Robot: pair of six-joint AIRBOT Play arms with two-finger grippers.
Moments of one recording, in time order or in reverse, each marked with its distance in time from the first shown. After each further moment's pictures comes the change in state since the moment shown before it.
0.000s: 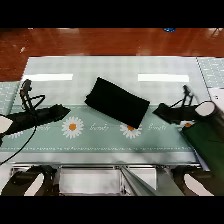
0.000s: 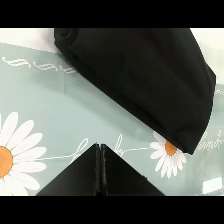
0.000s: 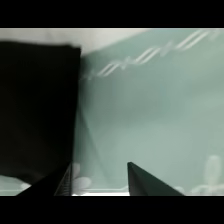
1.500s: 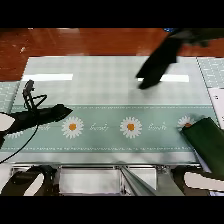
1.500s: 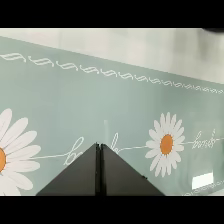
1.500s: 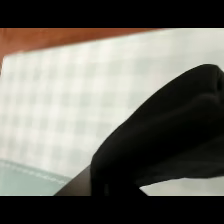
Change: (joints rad) left arm -0.003 -0.037 0.000 -0.035 0.006 0.005; right arm -0.181 -0.357 1.287 0.044 0.563 -0.021
